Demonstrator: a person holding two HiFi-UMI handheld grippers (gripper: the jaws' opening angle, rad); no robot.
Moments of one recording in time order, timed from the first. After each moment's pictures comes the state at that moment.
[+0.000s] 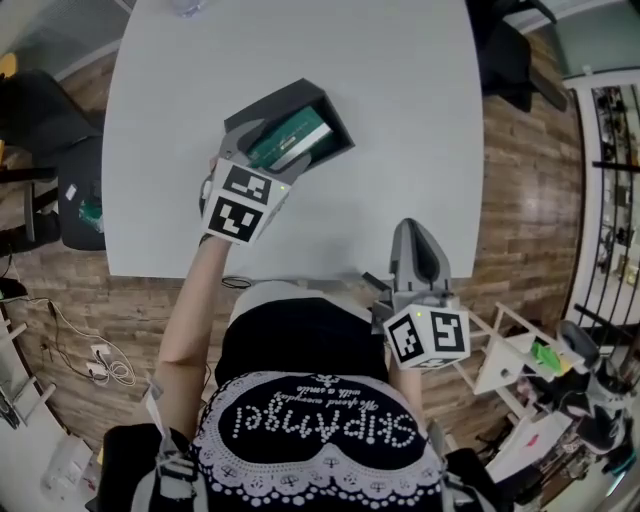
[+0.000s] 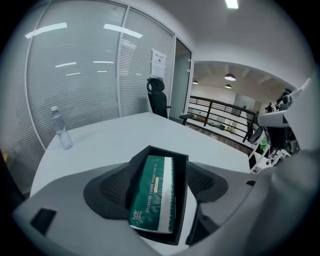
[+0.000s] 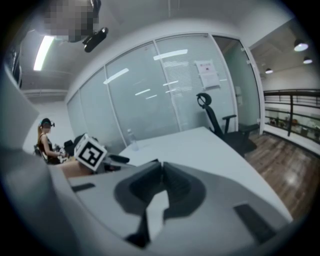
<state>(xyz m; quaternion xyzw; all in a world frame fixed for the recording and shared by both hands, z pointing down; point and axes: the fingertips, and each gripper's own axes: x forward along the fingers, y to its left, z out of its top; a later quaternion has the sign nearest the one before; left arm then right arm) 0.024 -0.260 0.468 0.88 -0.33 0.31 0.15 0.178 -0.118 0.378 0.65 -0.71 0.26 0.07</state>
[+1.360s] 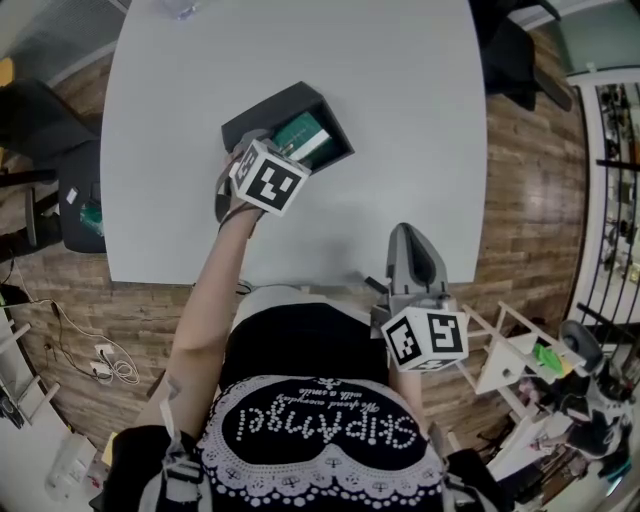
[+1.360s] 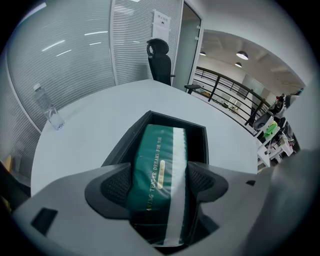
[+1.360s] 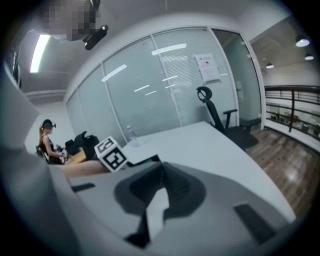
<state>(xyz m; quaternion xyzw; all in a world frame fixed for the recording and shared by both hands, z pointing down) 0.039 -0.266 0.558 0.81 -0.30 0.46 0.22 0.185 -0.128 0.395 0.64 -0.71 0.28 0.08</state>
